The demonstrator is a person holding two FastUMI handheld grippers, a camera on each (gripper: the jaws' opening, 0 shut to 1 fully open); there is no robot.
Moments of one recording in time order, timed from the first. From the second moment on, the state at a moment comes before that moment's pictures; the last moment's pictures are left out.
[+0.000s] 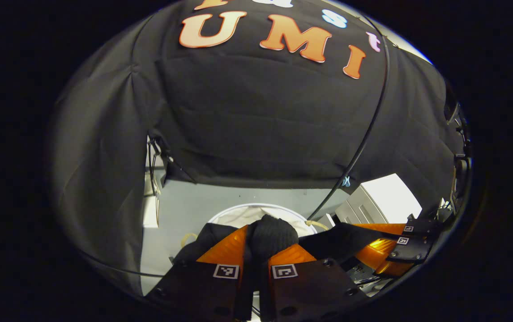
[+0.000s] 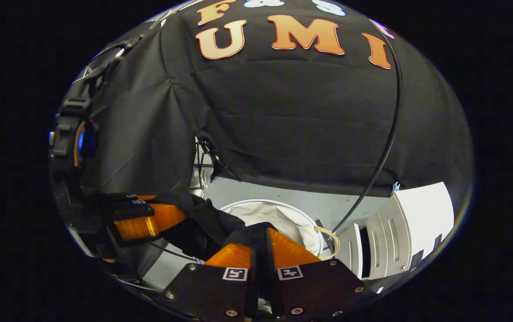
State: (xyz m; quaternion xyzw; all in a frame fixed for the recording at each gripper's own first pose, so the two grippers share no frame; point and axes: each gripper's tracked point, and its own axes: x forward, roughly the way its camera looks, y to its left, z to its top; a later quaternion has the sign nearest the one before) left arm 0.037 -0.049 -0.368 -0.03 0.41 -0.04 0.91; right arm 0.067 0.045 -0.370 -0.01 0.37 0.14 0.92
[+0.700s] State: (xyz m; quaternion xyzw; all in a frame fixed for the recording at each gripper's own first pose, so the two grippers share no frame) left arm 0.012 -0.030 -0.408 -0.05 0.48 -0.02 0.88; right arm 0.066 0.050 -0.379 -0.02 0.37 0.15 0.92
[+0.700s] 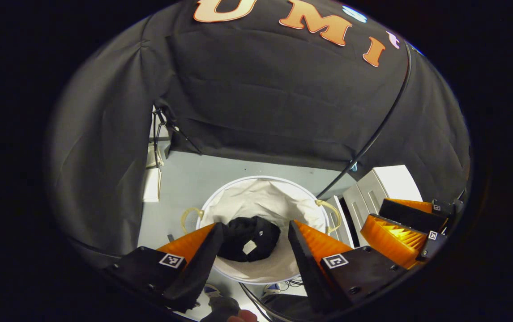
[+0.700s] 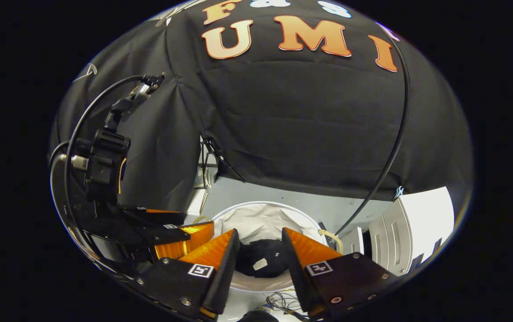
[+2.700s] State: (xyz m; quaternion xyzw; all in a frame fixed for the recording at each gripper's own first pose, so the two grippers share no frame) left arm -0.007 -0.058 0.012 0.00 0.05 0.01 1.00; right arm 0.016 0.029 -0.018 0.04 0.05 0.14 0.99
